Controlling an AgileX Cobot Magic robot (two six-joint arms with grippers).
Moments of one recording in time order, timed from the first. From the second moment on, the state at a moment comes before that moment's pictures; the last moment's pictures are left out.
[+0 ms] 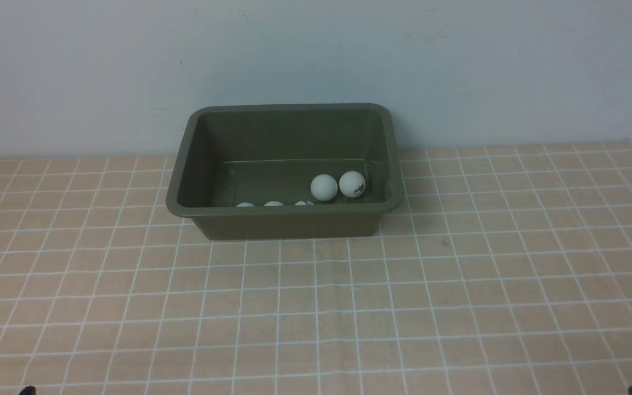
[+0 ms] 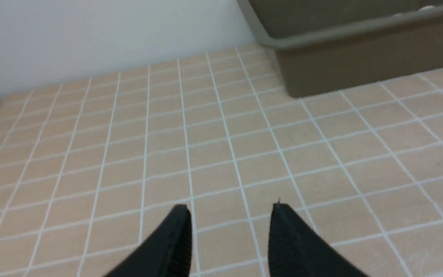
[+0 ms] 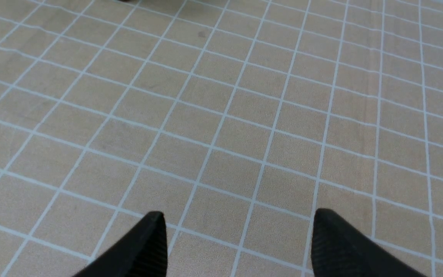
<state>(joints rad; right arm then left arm) 0.13 0.35 -0.19 0.18 0.58 -0.31 0.09 -0.01 0.03 -0.37 0.38 0.49</state>
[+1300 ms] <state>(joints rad) 0.13 0.35 -0.19 0.18 0.58 -0.31 0.09 -0.01 0.03 0.02 0.39 0.07</state>
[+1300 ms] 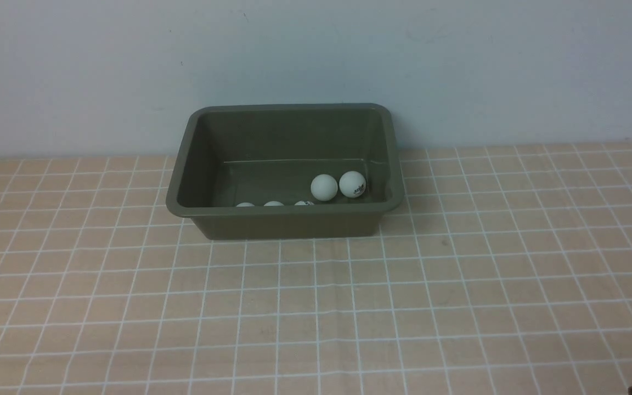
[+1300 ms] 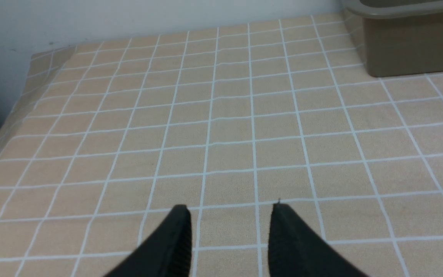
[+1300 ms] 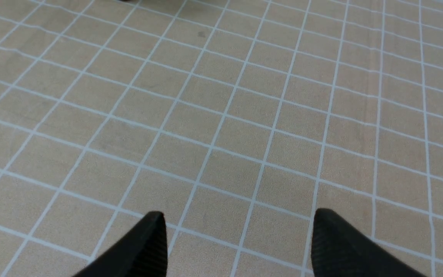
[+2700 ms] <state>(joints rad) 0.02 -0.01 -0.14 0.18 0.47 -0.28 0.09 -0.01 0.03 0.02 0.39 0.07</state>
